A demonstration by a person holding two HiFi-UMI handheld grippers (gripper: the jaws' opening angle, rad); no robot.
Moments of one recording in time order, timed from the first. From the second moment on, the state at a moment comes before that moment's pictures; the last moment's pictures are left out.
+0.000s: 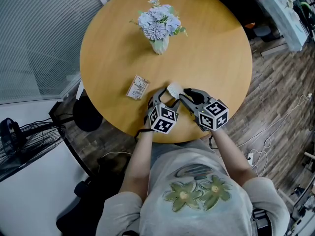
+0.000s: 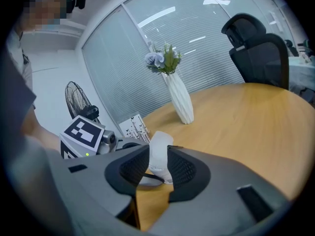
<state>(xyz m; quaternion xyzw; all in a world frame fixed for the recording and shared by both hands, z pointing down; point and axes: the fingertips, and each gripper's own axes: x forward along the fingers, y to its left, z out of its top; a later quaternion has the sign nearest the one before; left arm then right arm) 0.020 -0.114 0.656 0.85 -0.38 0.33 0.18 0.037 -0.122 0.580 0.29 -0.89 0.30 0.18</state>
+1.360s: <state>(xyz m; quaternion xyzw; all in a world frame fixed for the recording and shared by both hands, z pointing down) 0.020 -0.113 0.658 0.85 -0.37 0.33 0.19 0.031 -0.118 0.581 0.30 -0.89 0.28 0.20</state>
